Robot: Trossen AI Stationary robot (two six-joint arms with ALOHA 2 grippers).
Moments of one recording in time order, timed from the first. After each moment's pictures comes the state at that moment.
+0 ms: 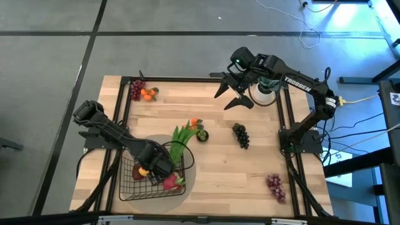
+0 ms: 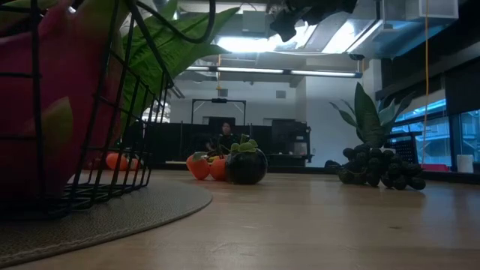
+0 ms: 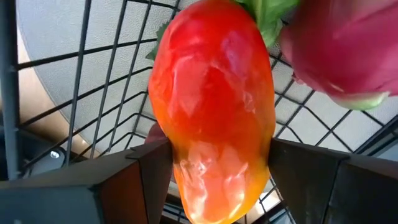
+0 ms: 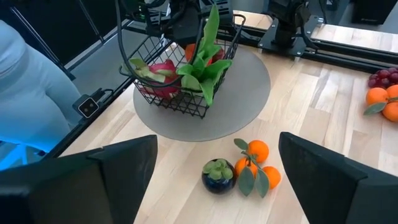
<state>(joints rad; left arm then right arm) -0.52 1.63 1.30 -1.20 0.11 -1.14 -0.51 1.60 1.64 -0.97 -0.91 -0.69</state>
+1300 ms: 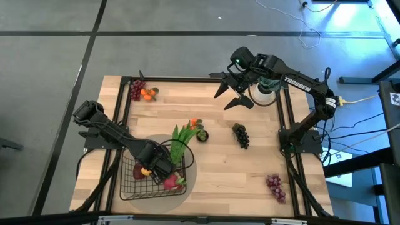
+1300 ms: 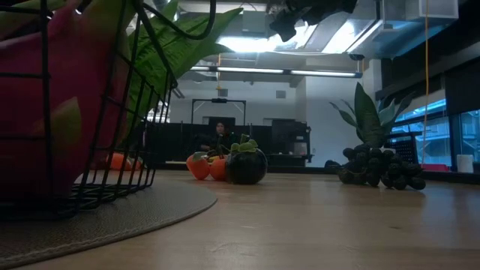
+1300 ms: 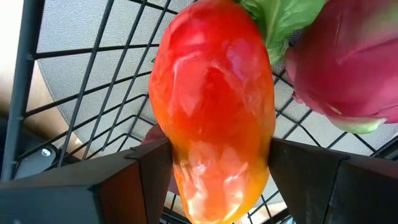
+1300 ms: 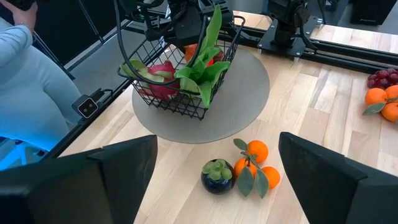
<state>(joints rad) -0.52 1.63 1.30 -1.18 0.06 -1.23 -0.51 1.60 1.64 -0.97 -0.91 -0.69</state>
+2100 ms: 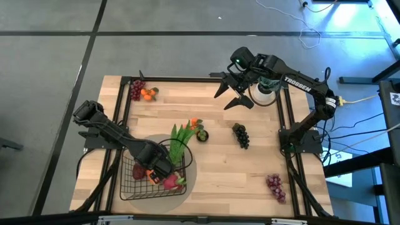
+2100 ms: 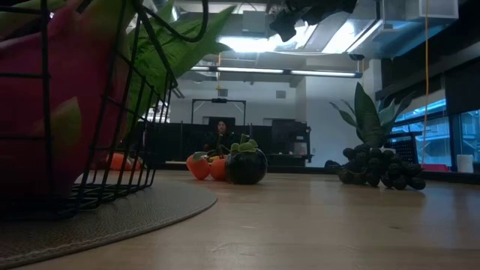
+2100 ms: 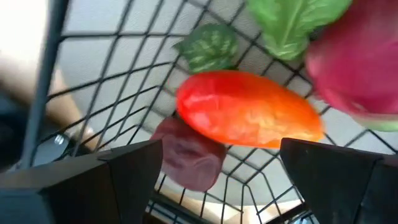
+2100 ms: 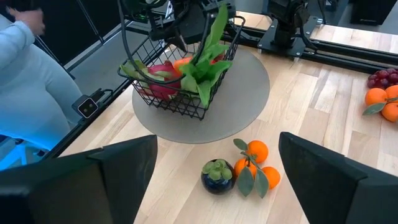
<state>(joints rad) -0.52 1.63 1.30 -1.23 0.07 -1.27 -0.51 1.60 1.64 -0.97 -0.91 -0.69</state>
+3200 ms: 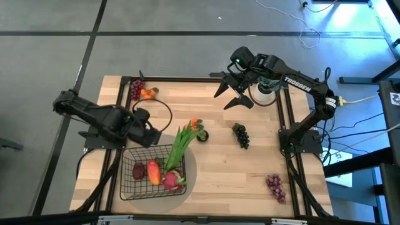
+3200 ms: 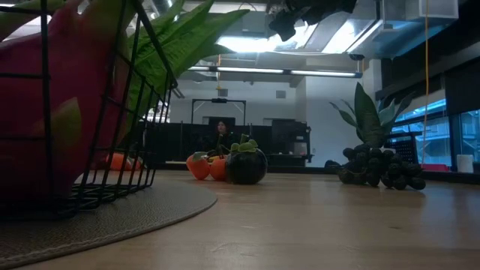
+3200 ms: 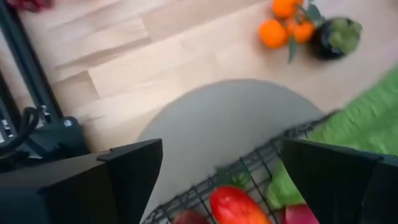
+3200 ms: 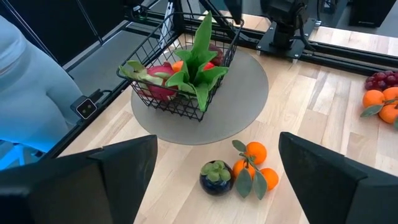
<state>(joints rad) -0.38 1.23 1.30 -1.40 -0.39 -1.56 -0.51 1.60 1.64 -0.96 -0.91 -0.69</state>
